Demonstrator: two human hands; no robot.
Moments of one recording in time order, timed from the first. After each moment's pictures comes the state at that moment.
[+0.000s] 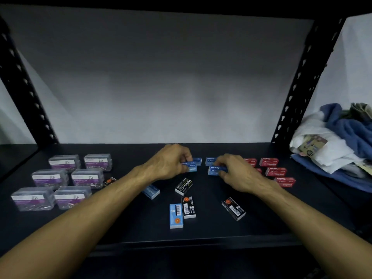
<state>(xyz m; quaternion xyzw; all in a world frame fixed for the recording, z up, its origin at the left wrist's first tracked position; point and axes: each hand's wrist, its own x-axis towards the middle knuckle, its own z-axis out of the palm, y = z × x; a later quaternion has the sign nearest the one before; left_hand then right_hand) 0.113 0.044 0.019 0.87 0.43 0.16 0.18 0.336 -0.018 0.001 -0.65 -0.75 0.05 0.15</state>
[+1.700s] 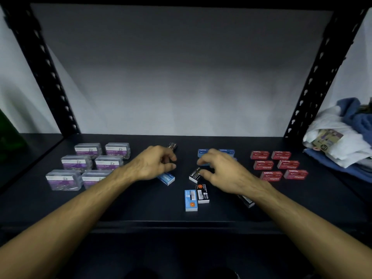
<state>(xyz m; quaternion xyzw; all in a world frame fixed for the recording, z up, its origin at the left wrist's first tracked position) 0.030 0.029 0.001 0.85 0.49 0.14 0.15 0.265 -0.043 0.003 -0.56 -0.81 0.06 0.19</state>
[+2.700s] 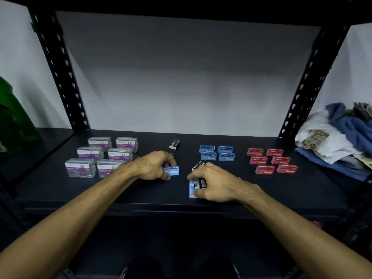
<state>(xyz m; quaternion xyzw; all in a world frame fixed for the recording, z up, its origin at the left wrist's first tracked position) 0.012 0.000 -0.003 0.86 0.47 0.05 0.18 0.235 -0.088 -0.001 -0.52 -0.84 0.11 0.07</state>
